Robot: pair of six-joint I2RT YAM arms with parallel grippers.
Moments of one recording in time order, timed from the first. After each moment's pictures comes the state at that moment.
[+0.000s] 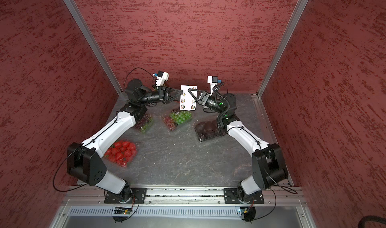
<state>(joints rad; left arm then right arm) -0.36 1.56 1.37 0.34 1.03 -1.13 0.37 1.52 1.11 0.83 -0.72 1.14</state>
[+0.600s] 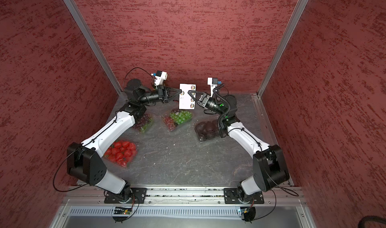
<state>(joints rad) -0.33 1.56 1.37 0.35 1.01 -1.15 0.37 1.50 1.08 0.83 -0.74 1.14</state>
